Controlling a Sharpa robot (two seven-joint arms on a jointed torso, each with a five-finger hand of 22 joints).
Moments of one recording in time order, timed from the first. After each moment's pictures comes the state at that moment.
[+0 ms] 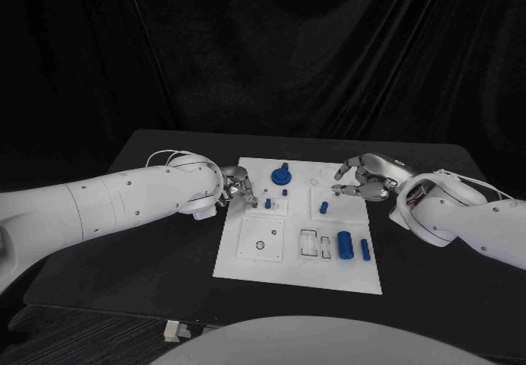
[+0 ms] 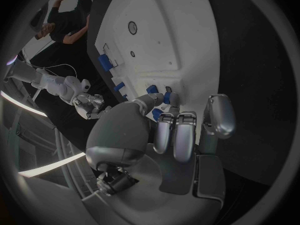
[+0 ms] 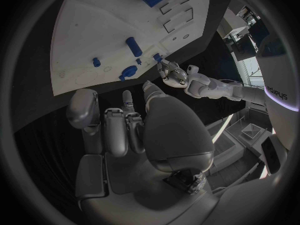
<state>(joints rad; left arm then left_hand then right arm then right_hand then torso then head) 1.23 -0.60 -0.21 1.25 -1.03 0.05 -0.29 1.11 0.01 0.50 0.06 0.49 0.80 0.10 0.37 1.27 1.47 0.02 1.55 1.31 1.47 -0.03 1.56 1.31 0.07 1.32 0.08 1.25 1.31 1.19 -0.92 -0.21 1.53 -1.26 -0.46 -0.01 1.33 -0.04 0.08 0.27 0.23 0.71 0.12 0.52 0.18 1.46 0.02 1.55 1.31 1.47 -0.04 1.46 1.31 0.11 1.39 0.07 1.05 1.31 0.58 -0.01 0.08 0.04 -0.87</state>
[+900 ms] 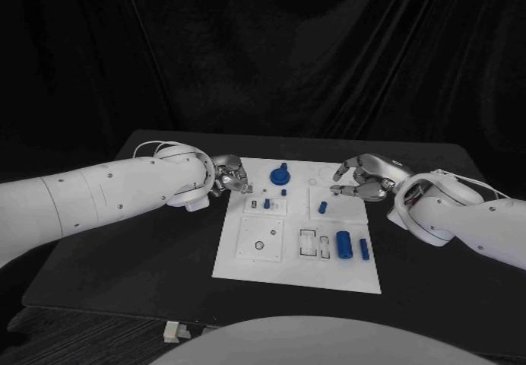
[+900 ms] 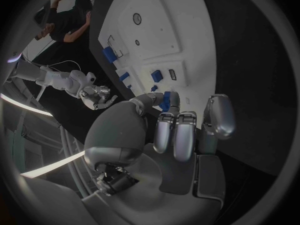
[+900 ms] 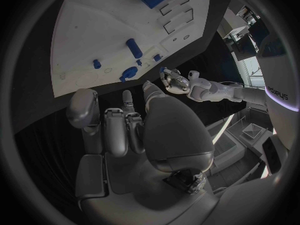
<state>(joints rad) 1.28 -0.65 -0.21 1.30 -1.03 0.02 -0.26 1.06 -0.01 0.58 0.04 0.51 0.85 0.11 0.37 1.25 1.46 0.01 1.54 1.31 1.46 -0.03 1.56 1.31 0.07 1.32 0.08 1.25 1.31 1.19 -0.92 -0.21 1.52 -1.26 -0.45 -0.02 1.34 -0.03 0.08 0.27 0.24 0.71 0.12 0.52 0.17 1.46 0.02 1.55 1.31 1.47 -0.04 1.46 1.31 0.11 1.39 0.07 1.04 1.31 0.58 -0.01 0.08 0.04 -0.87</state>
